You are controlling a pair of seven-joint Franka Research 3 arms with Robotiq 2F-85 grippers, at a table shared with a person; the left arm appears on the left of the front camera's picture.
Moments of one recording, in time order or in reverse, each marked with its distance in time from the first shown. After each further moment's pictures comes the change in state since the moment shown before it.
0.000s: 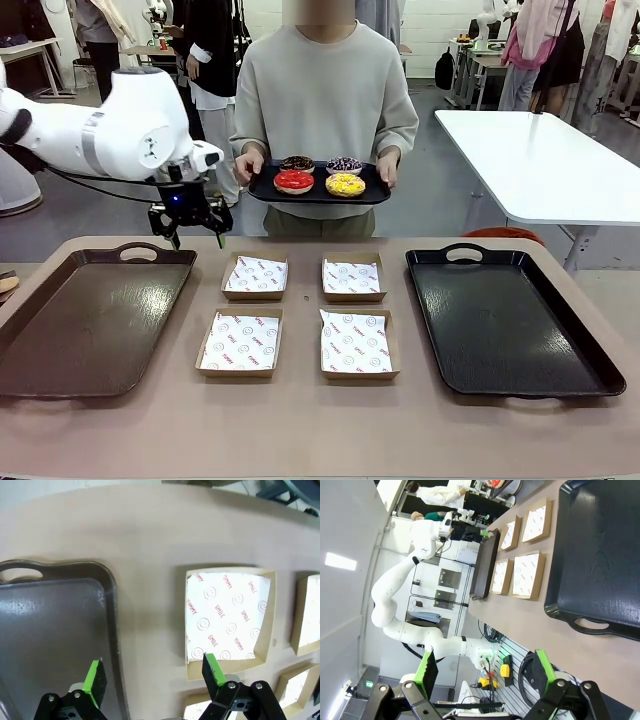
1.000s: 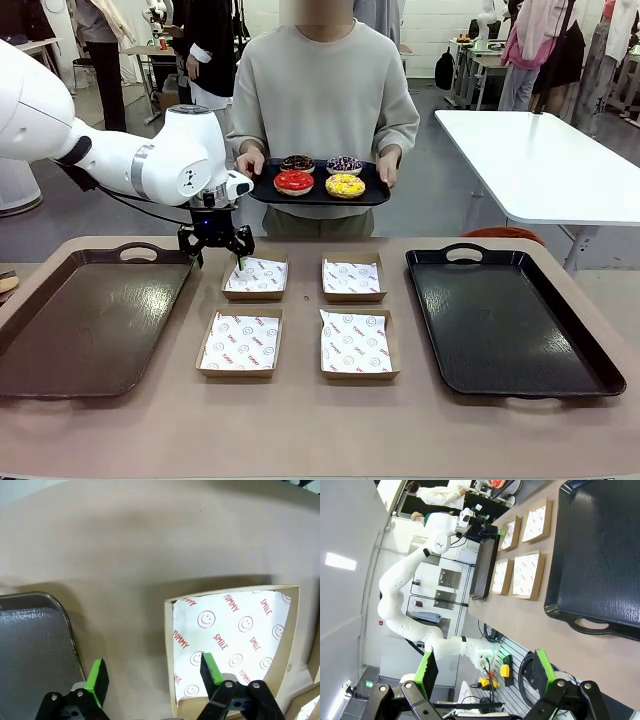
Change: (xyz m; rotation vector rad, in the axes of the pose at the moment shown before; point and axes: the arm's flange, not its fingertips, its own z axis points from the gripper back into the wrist) left arm 0.019 -0.032 -0.064 0.047 0.045 -0.051; right arm 0.000 0.000 0.000 0.000 0.000 0.000
